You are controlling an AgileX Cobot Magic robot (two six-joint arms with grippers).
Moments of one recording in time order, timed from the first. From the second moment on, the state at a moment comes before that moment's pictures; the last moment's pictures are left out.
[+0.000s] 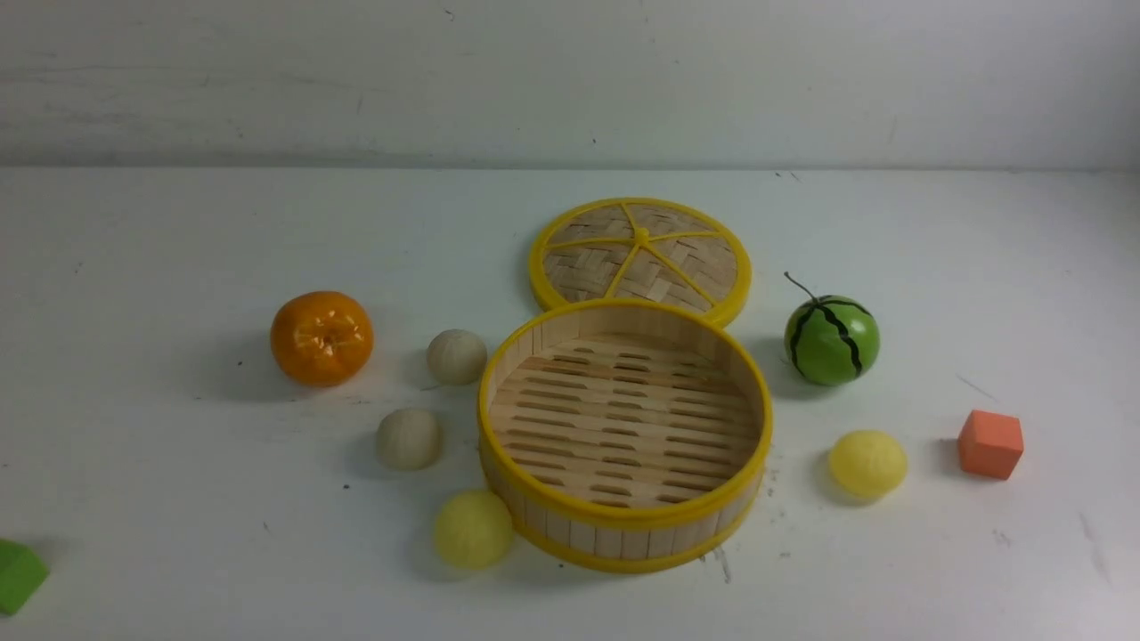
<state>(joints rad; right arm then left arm) -0.01 -0.01 0.02 0.12 0.39 -0.10 -0.14 -0.01 0.03 -0.14 0.38 -0.31</state>
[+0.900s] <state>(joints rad) -0.01 -0.01 0.02 0.12 0.39 -0.10 -0.14 -0.01 0.03 -0.54 0.08 -0.47</state>
